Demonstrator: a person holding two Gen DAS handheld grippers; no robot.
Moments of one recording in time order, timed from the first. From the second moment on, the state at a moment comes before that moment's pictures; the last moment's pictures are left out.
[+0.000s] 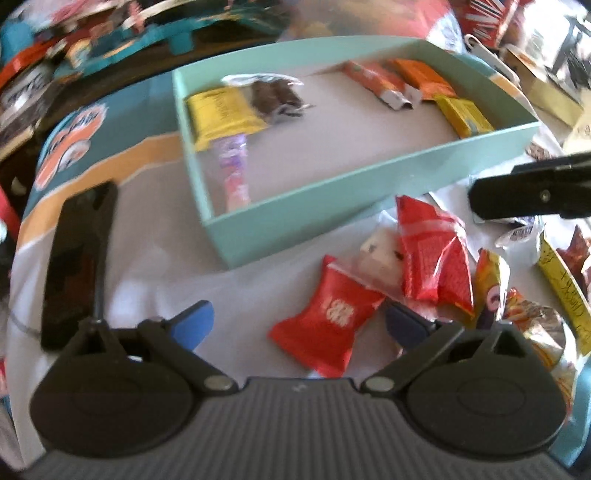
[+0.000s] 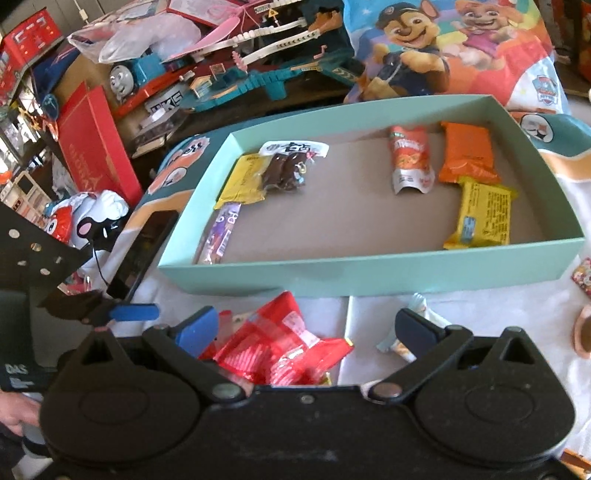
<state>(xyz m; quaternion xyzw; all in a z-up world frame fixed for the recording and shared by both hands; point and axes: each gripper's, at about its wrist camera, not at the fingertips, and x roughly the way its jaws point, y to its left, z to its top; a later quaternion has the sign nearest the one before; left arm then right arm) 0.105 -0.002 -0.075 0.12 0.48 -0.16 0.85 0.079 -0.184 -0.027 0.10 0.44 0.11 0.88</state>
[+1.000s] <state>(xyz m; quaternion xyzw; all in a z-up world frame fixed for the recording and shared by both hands) 0.093 0.029 -0.075 0.04 0.49 -0.11 0.86 0.077 -0.139 -0.062 -0.04 0.46 0.13 0.88</state>
